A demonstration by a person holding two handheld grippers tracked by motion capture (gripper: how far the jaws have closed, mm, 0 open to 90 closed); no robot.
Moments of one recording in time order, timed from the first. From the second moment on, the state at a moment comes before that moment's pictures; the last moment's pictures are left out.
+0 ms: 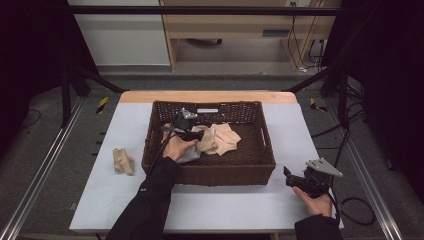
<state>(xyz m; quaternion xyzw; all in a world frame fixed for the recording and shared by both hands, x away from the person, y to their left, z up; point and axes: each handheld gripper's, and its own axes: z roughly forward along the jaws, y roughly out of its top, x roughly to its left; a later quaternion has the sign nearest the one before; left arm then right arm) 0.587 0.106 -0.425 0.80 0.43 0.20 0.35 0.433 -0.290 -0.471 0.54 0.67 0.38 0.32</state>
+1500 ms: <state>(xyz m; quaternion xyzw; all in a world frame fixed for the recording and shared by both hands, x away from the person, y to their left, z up) 0.533 0.125 -0.347 0.76 0.35 0.20 0.50 0.433 -0.291 -0.470 0.55 0.67 0.38 0.33</state>
